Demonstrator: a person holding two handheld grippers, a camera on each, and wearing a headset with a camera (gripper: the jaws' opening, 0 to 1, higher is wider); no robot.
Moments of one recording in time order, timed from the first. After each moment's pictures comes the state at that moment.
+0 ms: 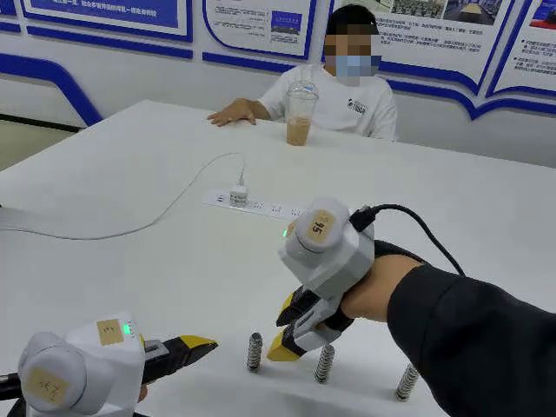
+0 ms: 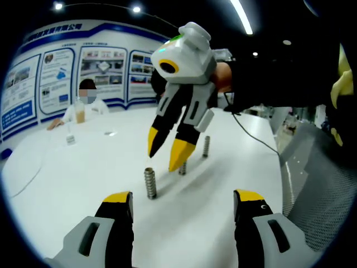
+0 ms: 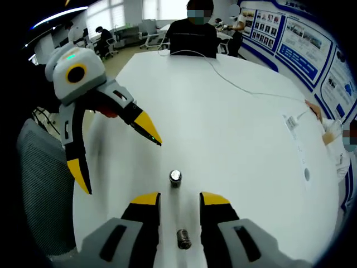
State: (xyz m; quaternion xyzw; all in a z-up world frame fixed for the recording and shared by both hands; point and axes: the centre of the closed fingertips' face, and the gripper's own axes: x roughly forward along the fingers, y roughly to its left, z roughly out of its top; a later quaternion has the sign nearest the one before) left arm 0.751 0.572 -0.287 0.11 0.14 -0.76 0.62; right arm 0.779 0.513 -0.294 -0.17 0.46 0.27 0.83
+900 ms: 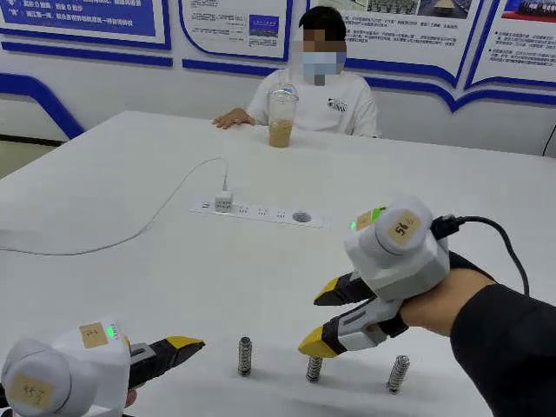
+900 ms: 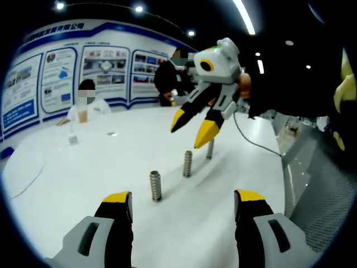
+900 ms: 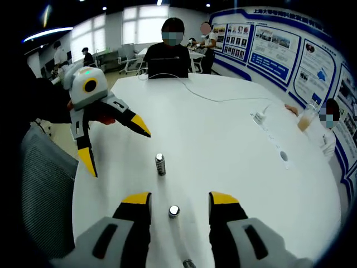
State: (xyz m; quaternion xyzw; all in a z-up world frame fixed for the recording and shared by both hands) left arm 0.759 0.568 -0.284 0.11 0.14 -0.76 0.63; right arm 0.746 0.470 -0.263 -0.12 0.38 0.20 0.90
